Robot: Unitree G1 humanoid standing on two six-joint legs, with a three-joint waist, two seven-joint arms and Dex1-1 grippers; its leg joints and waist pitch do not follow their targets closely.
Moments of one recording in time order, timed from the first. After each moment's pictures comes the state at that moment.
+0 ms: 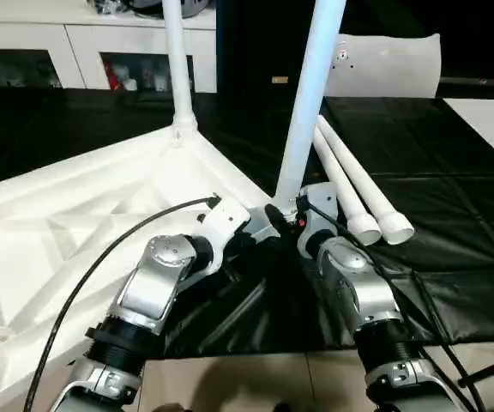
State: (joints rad) left arm -0.43 0.18 -0.24 0.20 0.13 0.51 -0.69; right arm -0.46 0.05 0.00 0.50 0.05 0.19 0.29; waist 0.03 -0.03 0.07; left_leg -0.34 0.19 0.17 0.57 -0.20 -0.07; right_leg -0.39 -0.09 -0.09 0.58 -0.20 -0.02
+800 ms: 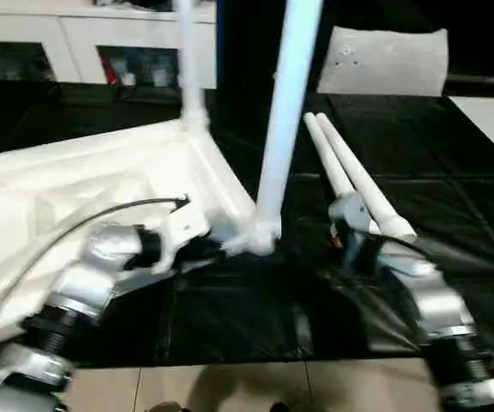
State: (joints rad) left arm -0.46 0.51 -0.25 0.37 0.01 0.10 -1.16; right arm -0.35 -0.33 0.10 0.32 0.17 0.10 0.97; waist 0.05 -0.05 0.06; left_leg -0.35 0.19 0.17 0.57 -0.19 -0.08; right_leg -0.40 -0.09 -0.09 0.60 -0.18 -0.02
